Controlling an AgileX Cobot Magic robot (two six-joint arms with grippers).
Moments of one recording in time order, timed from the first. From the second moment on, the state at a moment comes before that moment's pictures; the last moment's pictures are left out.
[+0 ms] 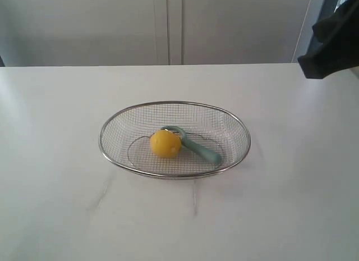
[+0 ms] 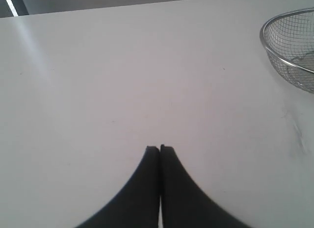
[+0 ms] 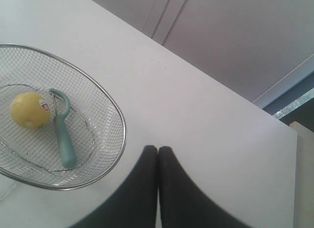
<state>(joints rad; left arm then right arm) -0.06 0.00 0.02 -0.11 0.37 0.15 0.56 0.99 -1.07 -0.39 0.76 0.05</state>
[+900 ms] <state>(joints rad) -0.02 0.00 0.02 -0.11 0.39 0.16 0.56 0.99 -1.07 -0.39 0.76 0.05</state>
